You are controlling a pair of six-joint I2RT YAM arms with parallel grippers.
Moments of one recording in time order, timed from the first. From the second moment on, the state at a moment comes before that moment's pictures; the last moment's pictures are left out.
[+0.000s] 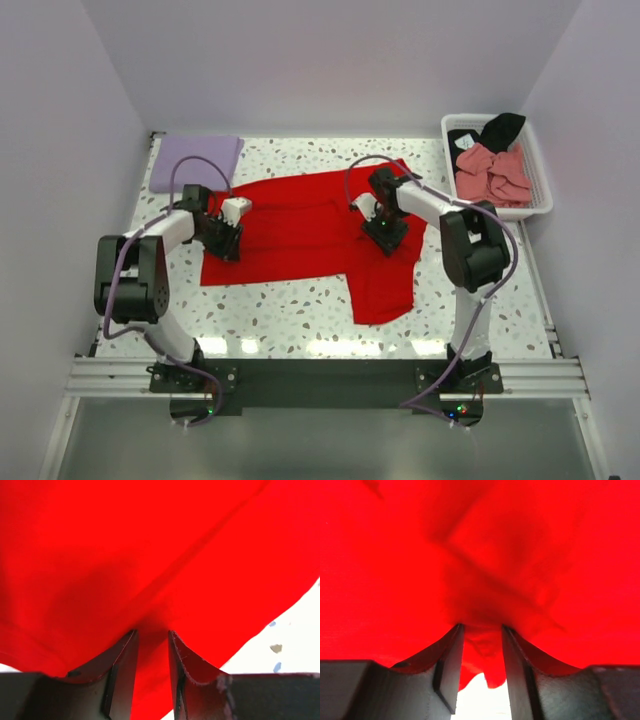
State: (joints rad) left arm 0.00 1.68 0.95 -0.53 0.43 0.49; right arm 0.38 2.03 1.45 -0.91 -0.05 -0.45
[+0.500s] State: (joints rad) left arm 0.04 1.58 1.05 -0.66 0.52 0.64; right arm 0.36 1.81 1.46 -1.04 -0.18 -0.56
